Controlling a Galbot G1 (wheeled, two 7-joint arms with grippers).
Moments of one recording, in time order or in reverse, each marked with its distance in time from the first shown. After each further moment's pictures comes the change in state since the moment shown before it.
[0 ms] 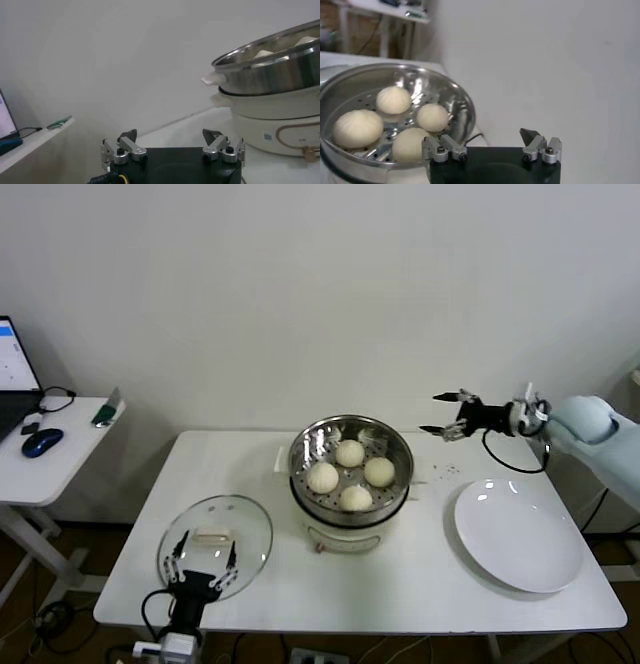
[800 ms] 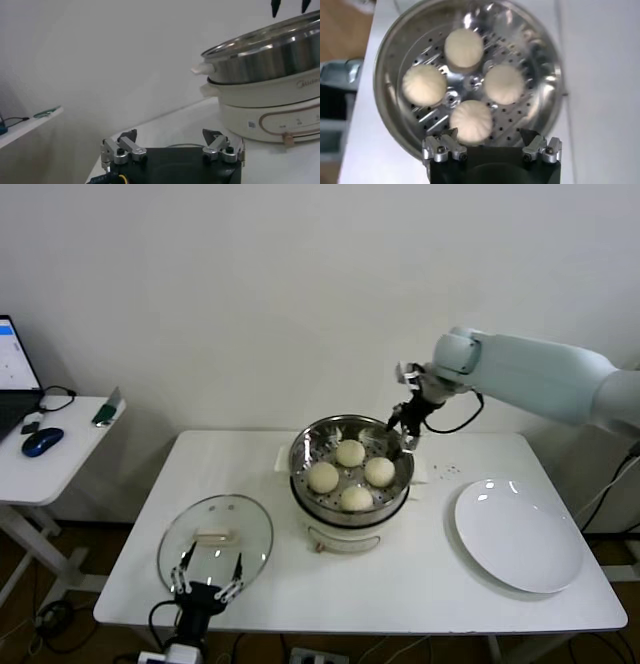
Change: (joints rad) left arm 0.019 0.017 0.021 0.045 -0.032 -0.041 -0.001; right arm 0.660 0.524 -0.855 -0.275 0.011 -0.260 -0.380
